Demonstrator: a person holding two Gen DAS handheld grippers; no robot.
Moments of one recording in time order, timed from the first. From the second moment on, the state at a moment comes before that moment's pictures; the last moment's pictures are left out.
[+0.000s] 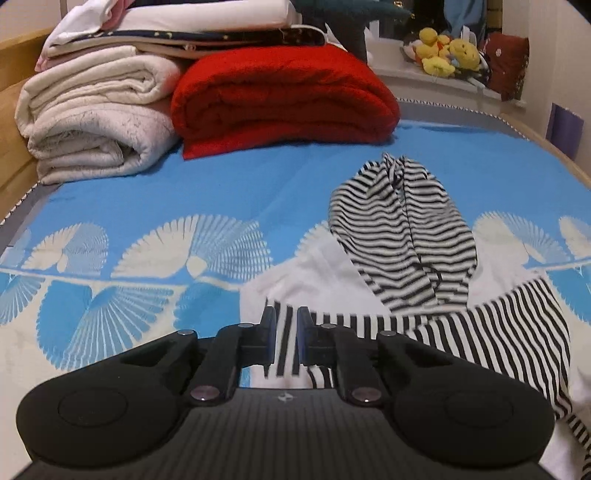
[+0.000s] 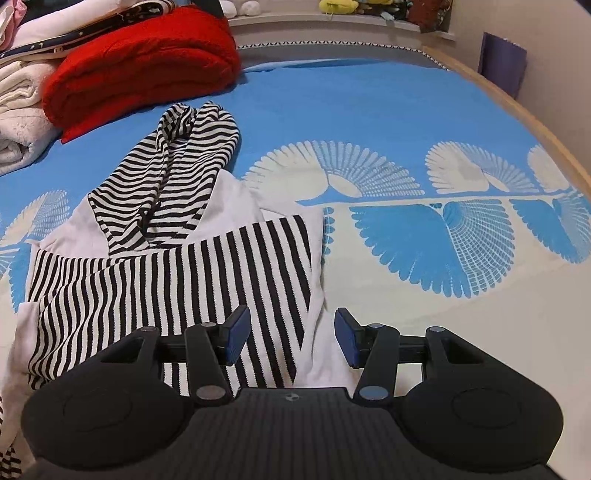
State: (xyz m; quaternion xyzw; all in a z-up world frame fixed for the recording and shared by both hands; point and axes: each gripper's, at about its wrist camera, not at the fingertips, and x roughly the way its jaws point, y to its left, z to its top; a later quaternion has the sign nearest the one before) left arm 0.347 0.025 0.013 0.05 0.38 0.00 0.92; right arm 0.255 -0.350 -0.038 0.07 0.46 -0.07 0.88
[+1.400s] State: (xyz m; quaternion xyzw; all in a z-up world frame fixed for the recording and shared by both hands) left arm 0.748 -0.086 -0.108 -0.08 0.51 -0.02 0.85; right arm 0.280 -0.387 -0.057 0.09 0.48 -0.09 0.87
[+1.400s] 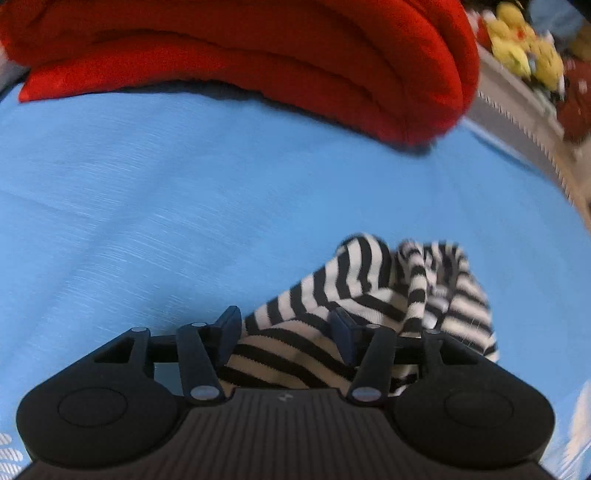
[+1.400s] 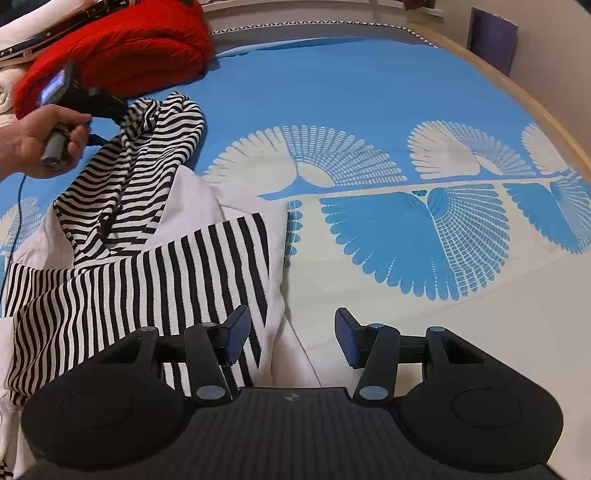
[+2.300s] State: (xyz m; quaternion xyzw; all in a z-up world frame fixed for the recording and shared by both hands) left arm 0.282 0.037 0.062 -0.08 0.43 -0.25 0.86; right arm 0.244 -0.409 0.009 0.21 0.37 -0.11 0.90
